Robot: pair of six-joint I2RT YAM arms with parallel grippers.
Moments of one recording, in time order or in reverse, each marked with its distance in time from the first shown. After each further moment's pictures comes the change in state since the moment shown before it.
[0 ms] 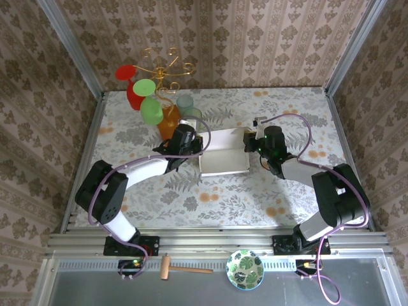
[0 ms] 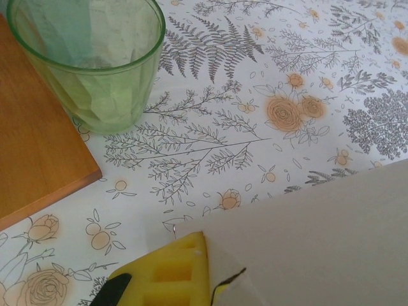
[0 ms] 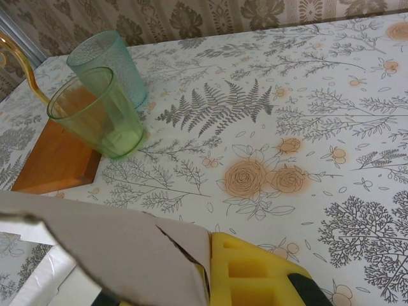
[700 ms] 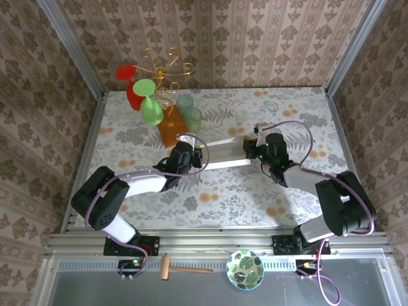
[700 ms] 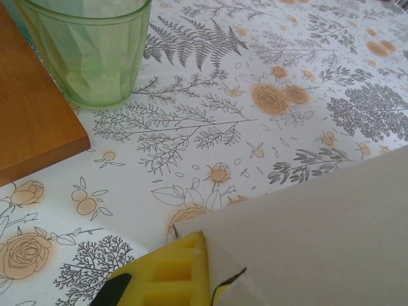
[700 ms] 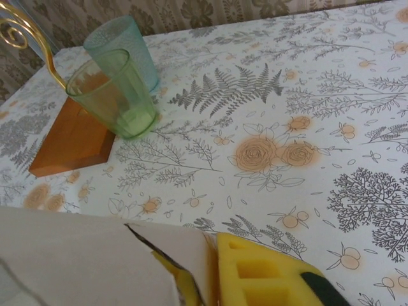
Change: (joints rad) left arm -0.079 -0.058 -0.267 0.330 -0.076 0.000; right arm 0.015 -0.085 -0.106 0.029 0.000 0.008
